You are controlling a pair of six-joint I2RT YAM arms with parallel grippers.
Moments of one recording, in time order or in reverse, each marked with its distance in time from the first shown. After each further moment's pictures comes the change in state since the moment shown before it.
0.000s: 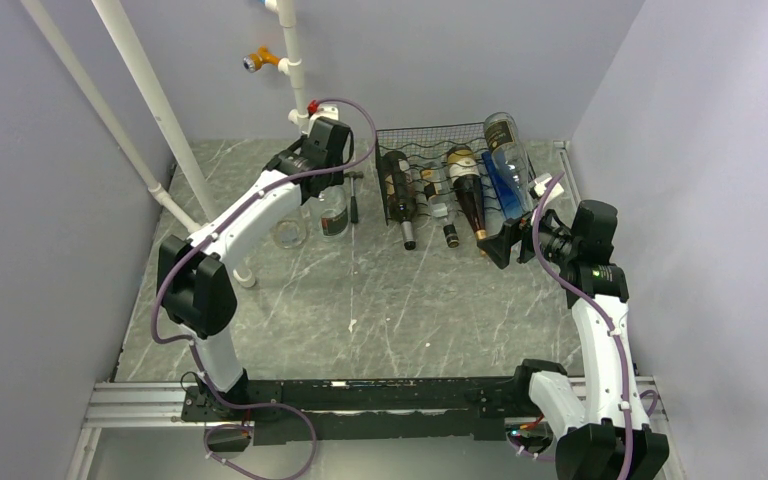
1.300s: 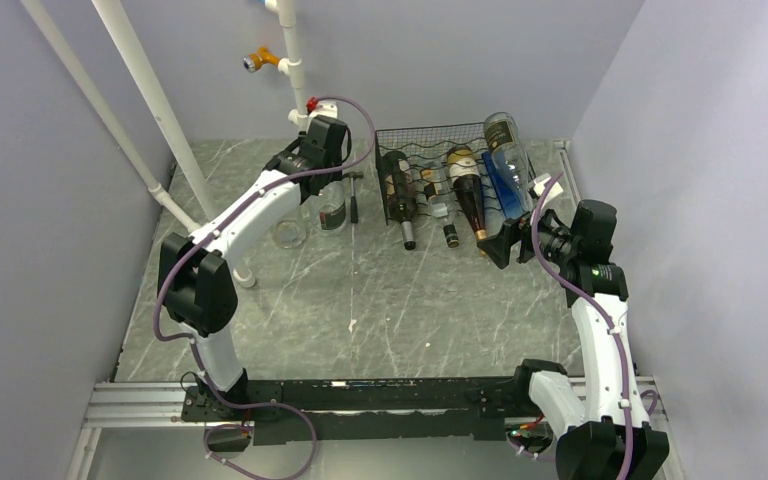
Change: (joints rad) left arm 0.019 0.013 -0.011 0.071 0.001 0.042; right arm 0.000 0.008 -0.002 0.000 0.004 -0.005
